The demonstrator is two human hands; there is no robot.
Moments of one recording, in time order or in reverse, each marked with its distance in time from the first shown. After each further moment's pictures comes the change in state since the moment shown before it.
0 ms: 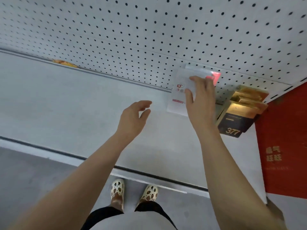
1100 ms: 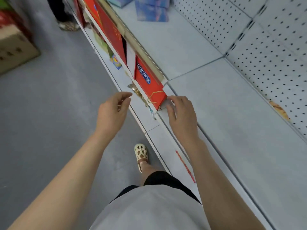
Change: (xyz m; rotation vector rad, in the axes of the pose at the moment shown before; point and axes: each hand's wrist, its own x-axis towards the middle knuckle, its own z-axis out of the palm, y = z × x) left_hand -0.211 -0.372 -0.567 0.059 0.819 -0.459; right_hand -0.204 -0.604 0.364 0.313 -0.659 -0.680
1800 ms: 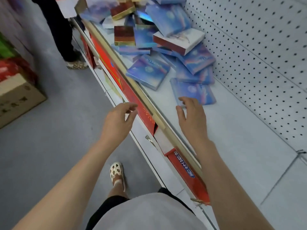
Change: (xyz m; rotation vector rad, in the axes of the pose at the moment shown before) left_hand 0.472 -0.070 -0.088 0.108 -0.106 0.085; right_hand 0.460 -0.058 0.173 0.024 0.087 0.101
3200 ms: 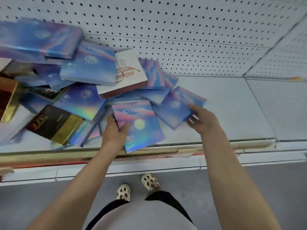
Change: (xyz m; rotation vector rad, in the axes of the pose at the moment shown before) left_hand 0.327 -0.031 0.033 -0.149 -0.834 0.180; right_hand 0.100 -0.046 0.042 1.228 1.131 1.308
